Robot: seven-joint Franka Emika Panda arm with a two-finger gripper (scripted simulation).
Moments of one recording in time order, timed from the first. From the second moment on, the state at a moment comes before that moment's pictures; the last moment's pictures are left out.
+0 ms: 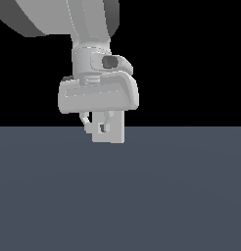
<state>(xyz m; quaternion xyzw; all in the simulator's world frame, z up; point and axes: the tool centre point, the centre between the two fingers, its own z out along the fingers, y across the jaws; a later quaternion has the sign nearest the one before) -0.003 0.056 0.095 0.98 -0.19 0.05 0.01</state>
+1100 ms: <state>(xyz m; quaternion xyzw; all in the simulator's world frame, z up) 0.025 0.061 0.100 0.98 -0.19 0.05 0.01</state>
